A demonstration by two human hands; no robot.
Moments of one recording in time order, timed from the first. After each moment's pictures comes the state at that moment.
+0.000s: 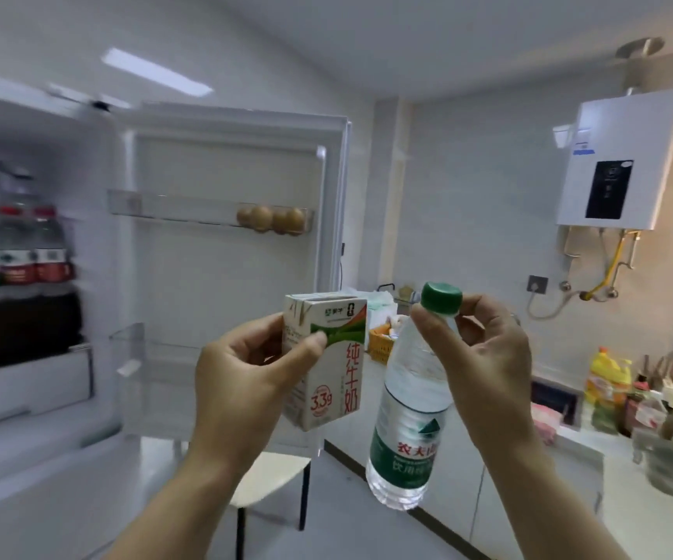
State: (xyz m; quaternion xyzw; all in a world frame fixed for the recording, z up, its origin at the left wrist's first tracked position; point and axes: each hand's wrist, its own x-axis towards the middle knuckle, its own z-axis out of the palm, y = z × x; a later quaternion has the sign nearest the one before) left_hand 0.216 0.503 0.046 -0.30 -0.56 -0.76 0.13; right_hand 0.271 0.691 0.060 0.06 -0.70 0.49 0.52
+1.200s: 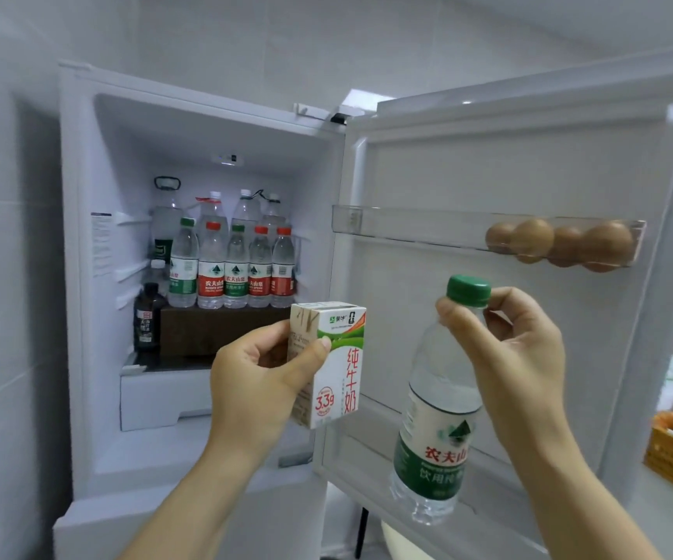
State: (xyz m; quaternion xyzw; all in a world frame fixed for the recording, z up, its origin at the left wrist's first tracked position) left_hand 0.009 0.354 0.026 -0.10 -0.65 -0.66 0.36; right_hand -0.031 0.553 0.061 0.23 -0.66 0.61 0.37
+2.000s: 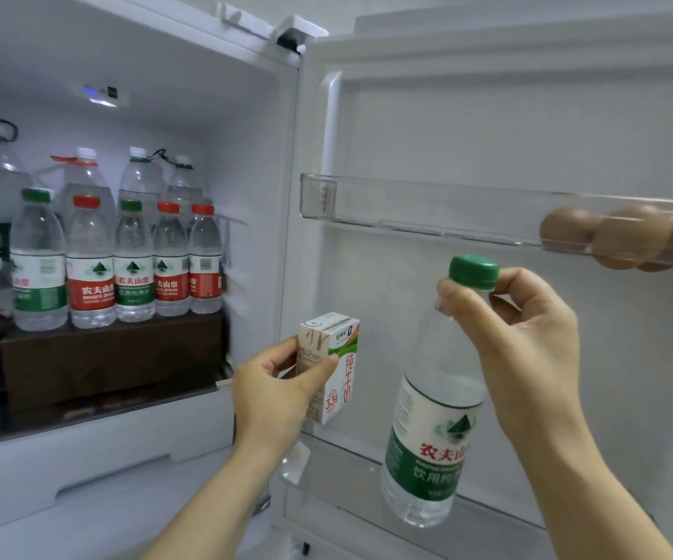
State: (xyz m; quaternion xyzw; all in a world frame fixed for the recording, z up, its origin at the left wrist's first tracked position) left_hand -0.201 0.328 -0.001 -0.11 -0.63 -0.73 0.24; right_hand -0.143 0.503 0.075 0.12 -0.68 0.58 0.44
